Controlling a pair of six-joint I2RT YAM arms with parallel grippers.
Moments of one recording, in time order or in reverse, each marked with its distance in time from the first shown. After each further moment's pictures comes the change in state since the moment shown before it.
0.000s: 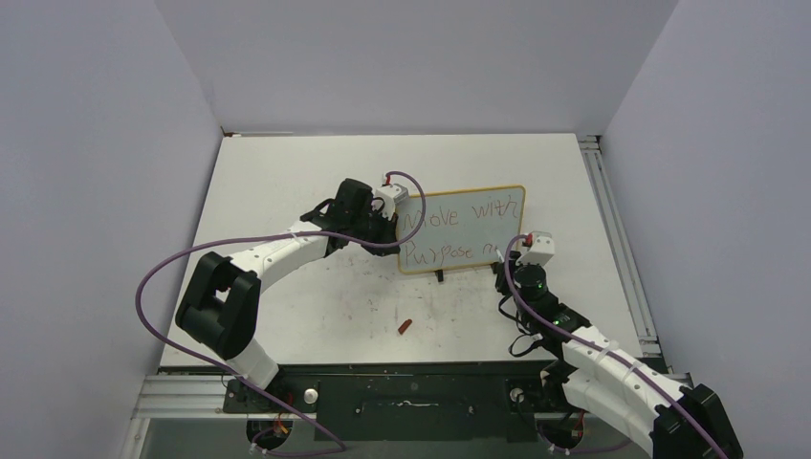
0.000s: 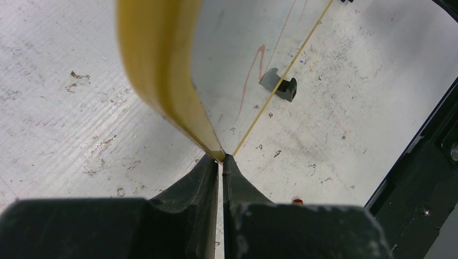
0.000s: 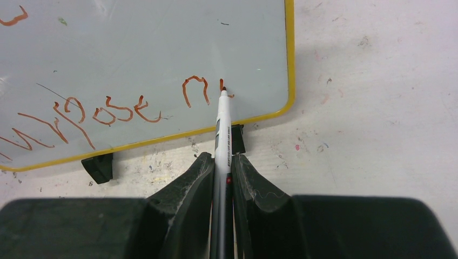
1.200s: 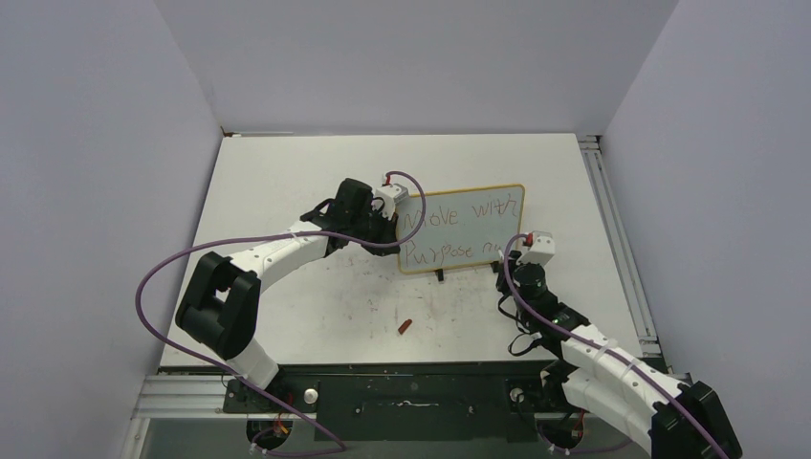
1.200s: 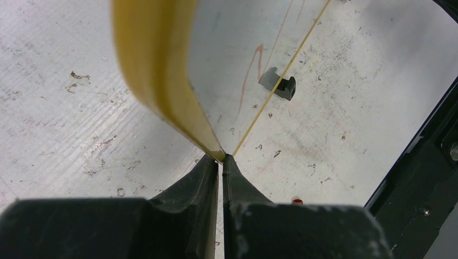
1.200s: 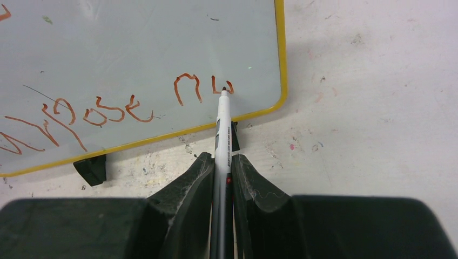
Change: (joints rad) left arm 0.000 0.000 0.001 -0.001 0.000 0.000; right arm -0.006 0.023 0.002 0.000 0.015 0.004
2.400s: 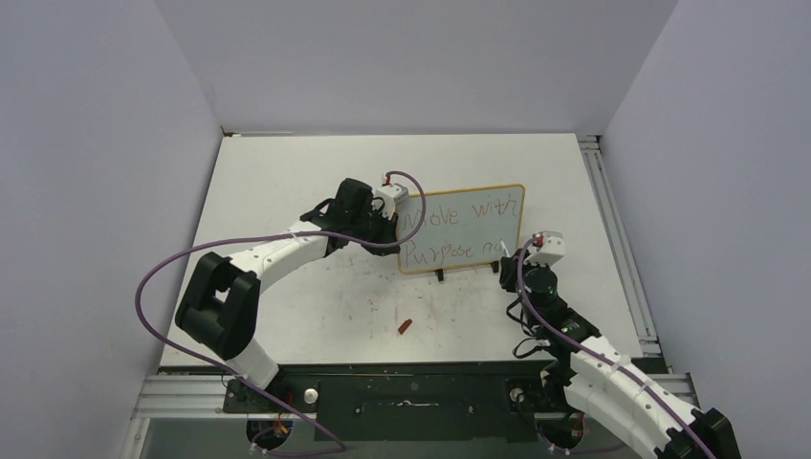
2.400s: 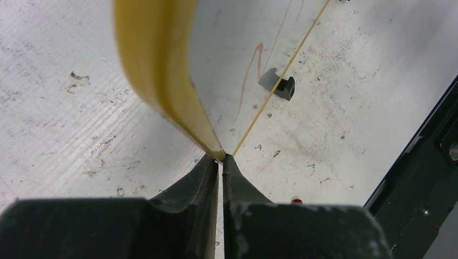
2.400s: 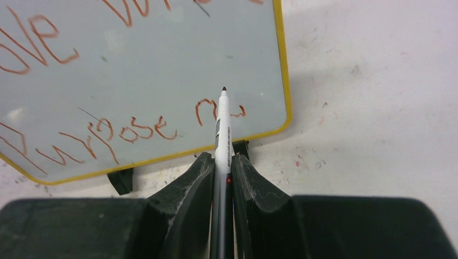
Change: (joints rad) left arm 0.000 -0.001 0.000 0.000 0.000 0.000; right arm 0.000 -0.097 -0.003 -0.001 -0.013 -0.015
